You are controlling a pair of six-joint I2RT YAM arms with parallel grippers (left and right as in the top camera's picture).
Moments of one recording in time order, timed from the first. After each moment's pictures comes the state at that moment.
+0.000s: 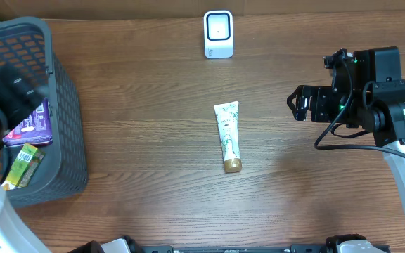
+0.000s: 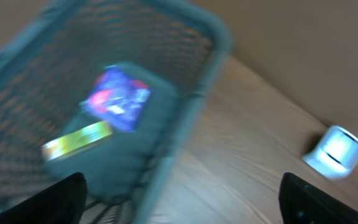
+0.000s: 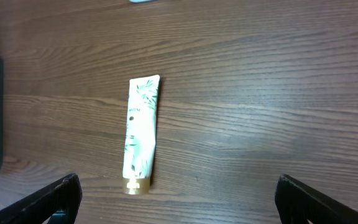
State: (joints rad) left arm 0.39 1.47 2.42 -1.69 -0.09 -0.36; right arm 0.12 1.34 1.45 -1.12 -0.28 0.17
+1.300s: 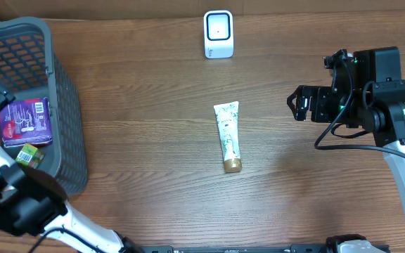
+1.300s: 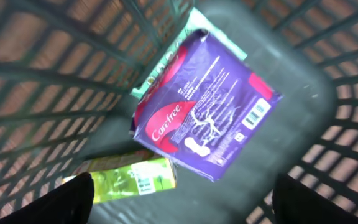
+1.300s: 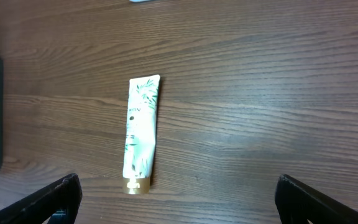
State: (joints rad) left arm 0.70 2.00 2.10 -1.32 -0.10 -0.20; right arm 0.12 1.34 1.45 -1.12 -0.28 0.17
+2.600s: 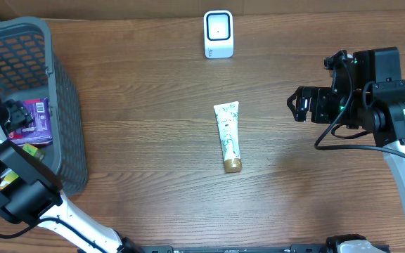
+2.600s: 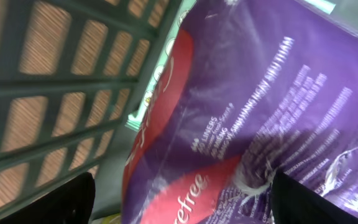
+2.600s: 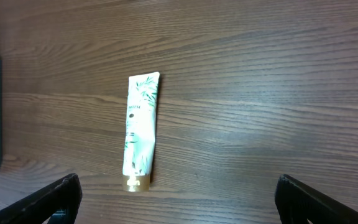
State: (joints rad) left arm 0.70 2.12 1.85 -1.05 -0.22 0.04; right arm 0.12 1.34 1.45 -1.13 -0.28 0.17
